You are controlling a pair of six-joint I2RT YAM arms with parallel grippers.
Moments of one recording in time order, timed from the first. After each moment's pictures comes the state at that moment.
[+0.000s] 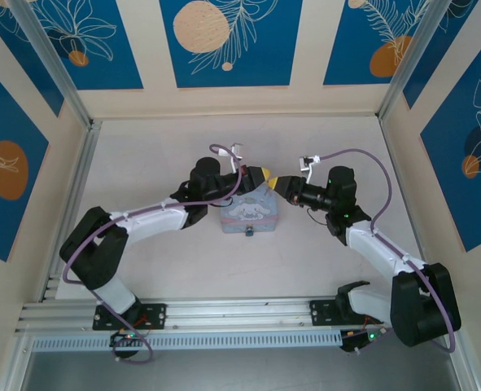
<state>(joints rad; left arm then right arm) -0.74 1.64 0.98 0.55 0.40 -1.02 0.26 1.15 0.57 0.36 -0.82 0.96</state>
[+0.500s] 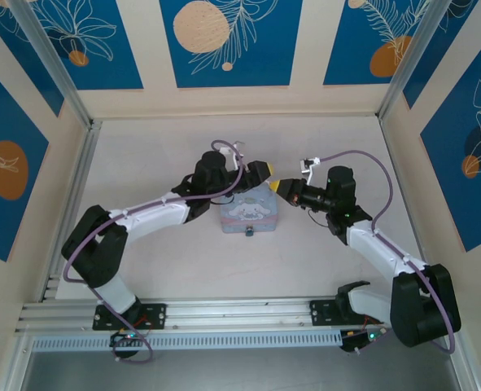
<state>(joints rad) -0.74 1.65 1.09 0.29 0.35 -1.04 0.26 1.14 0.59 0.22 -0.77 0.89</state>
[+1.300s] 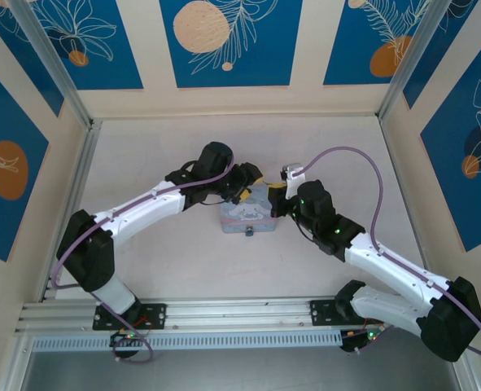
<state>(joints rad) -0.74 1.61 1.27 -0.30 0.30 -1.37 0.69 0.99 0.66 -0.03 0.13 0.29</state>
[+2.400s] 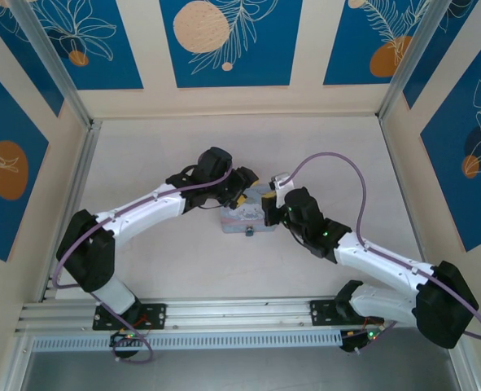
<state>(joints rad) -0.74 1.61 1.22 -0.30 0.25 -1.44 0.75 1.09 0.60 0.03 0.16 0.27</state>
